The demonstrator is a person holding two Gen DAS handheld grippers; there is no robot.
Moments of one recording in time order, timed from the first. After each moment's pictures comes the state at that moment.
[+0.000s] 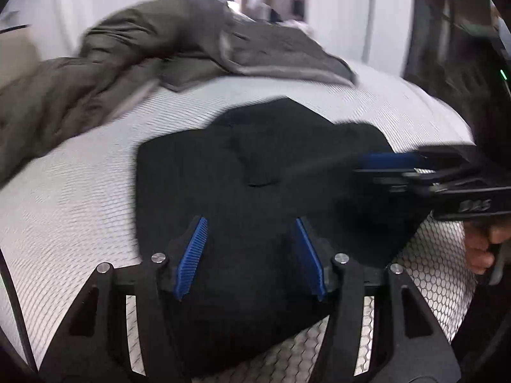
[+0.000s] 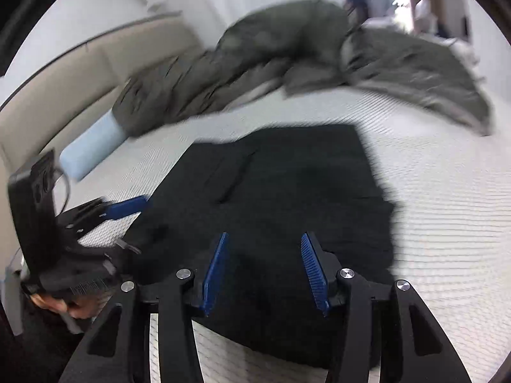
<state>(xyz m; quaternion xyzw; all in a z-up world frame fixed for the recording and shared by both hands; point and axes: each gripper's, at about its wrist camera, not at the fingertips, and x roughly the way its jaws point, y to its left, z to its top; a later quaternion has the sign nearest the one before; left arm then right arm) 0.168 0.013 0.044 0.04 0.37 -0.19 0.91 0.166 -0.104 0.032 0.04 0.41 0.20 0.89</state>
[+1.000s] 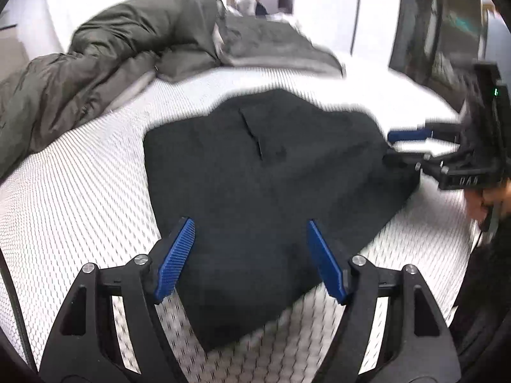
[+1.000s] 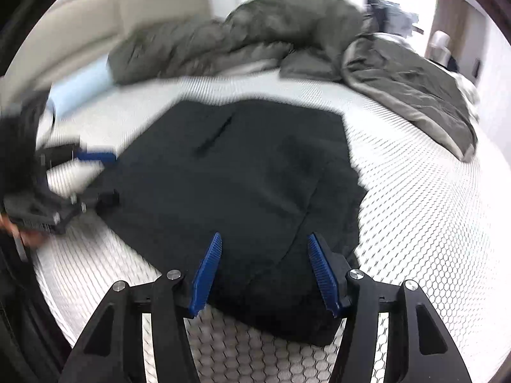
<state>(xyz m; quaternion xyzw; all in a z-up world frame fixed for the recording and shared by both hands) 0.153 0.054 0.054 0.03 0.36 -0.21 0.91 0.135 -0.132 0.029 -0.06 0.40 0.16 0.90</state>
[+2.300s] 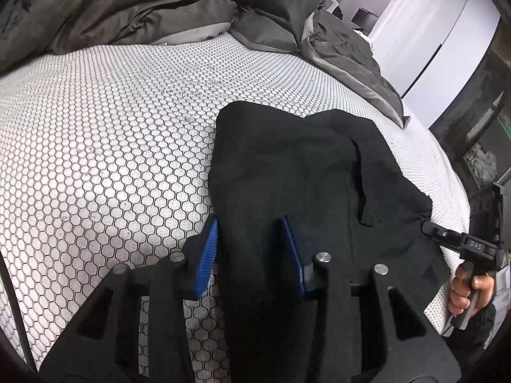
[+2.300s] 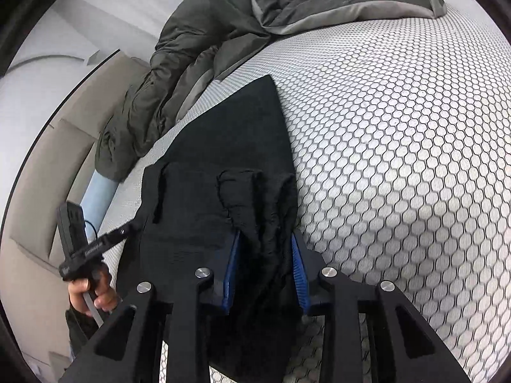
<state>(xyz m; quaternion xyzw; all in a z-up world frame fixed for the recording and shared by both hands) 0.233 0.122 0.019 -0.15 0.45 -0.13 0.87 0.193 -0.220 -0.012 0.24 0.47 0.16 0.83</state>
